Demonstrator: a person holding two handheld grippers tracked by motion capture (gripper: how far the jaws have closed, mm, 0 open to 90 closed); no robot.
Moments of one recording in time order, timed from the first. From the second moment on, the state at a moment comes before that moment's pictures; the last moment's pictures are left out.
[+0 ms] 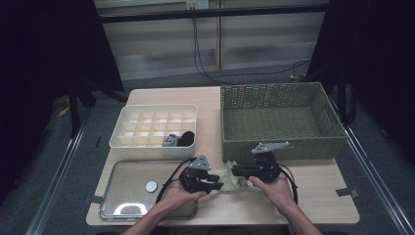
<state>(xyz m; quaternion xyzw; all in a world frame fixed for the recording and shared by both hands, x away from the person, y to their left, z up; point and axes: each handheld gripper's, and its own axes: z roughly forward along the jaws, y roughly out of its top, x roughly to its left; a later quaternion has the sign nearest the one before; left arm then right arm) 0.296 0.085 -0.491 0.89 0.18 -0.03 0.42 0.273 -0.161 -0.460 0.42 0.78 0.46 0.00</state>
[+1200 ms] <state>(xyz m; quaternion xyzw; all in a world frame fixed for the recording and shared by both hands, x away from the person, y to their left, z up) 0.296 0.100 -0.483 0.89 0.19 -0.03 0.41 0.261 -0.141 -0.499 0.40 0.82 0.40 -0.01</state>
